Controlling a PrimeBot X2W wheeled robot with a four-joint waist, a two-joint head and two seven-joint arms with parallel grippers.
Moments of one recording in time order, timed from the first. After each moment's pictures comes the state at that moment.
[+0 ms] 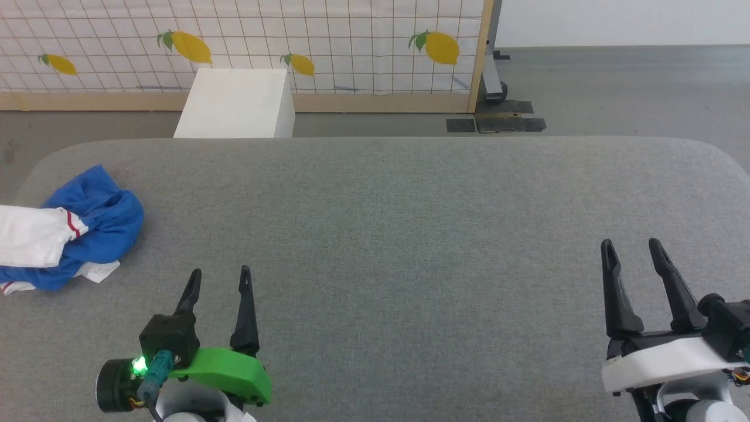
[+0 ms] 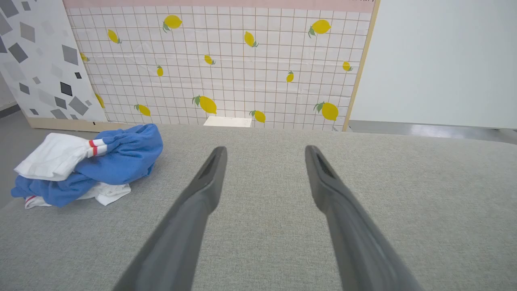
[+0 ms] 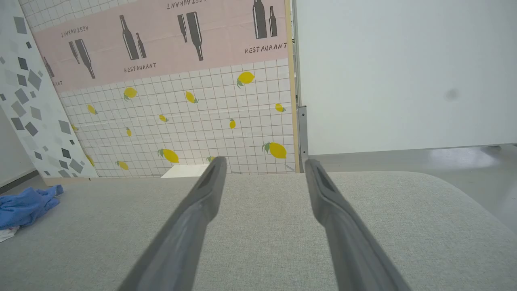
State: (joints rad) left arm 0.02 0.06 -0.04 -0.01 -0.11 0.03 -0.11; right arm 0.04 -0.05 -0.08 -0.08 0.20 0.13 -0.11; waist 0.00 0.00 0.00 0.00
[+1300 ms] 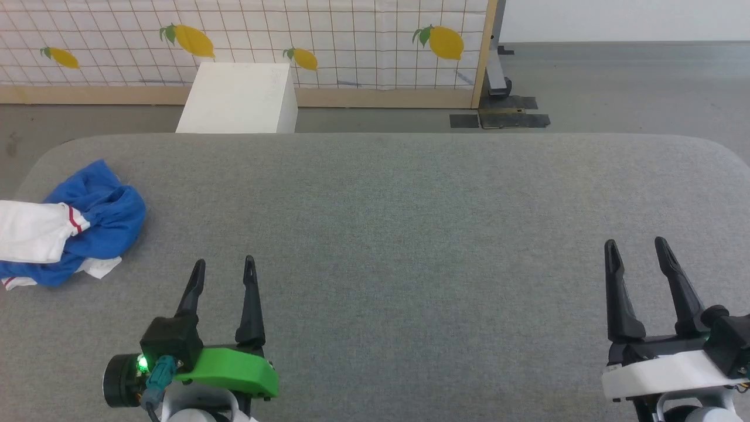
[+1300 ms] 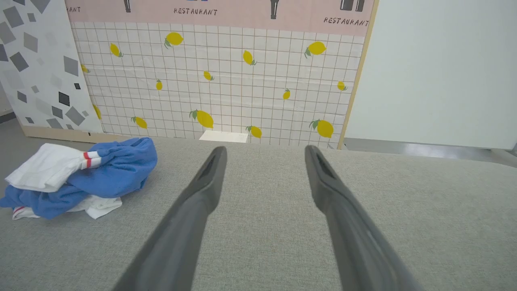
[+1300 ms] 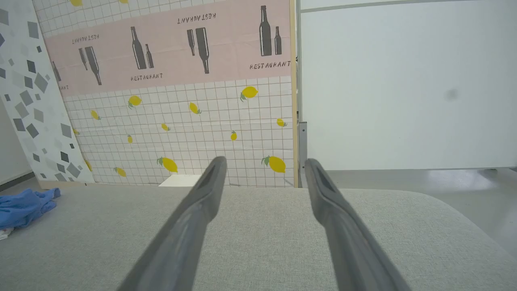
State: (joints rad) left arm 0.01 0.06 -0.07 -0.01 -0.14 0.05 -0.19; right arm 0.06 -0.05 -0.07 -0.11 0.15 0.13 -0.19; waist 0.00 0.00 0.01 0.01
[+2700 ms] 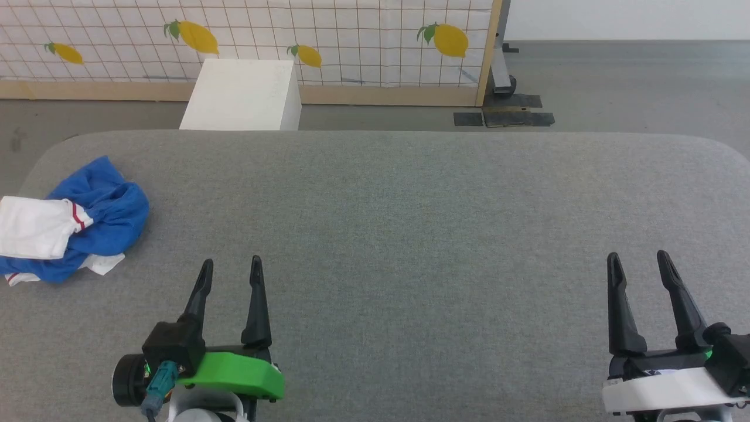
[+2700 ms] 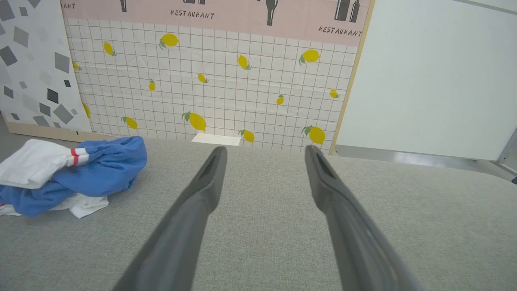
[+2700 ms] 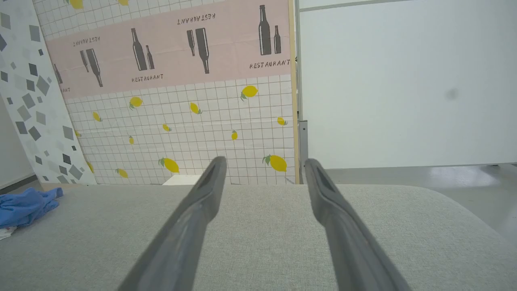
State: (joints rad) left arm 0.00 0.06 -0.09 0.03 -0.19 0.02 -0.26; right arm 0.10 -0.05 -0.07 -0.09 0.16 0.13 -0.26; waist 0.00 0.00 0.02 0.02
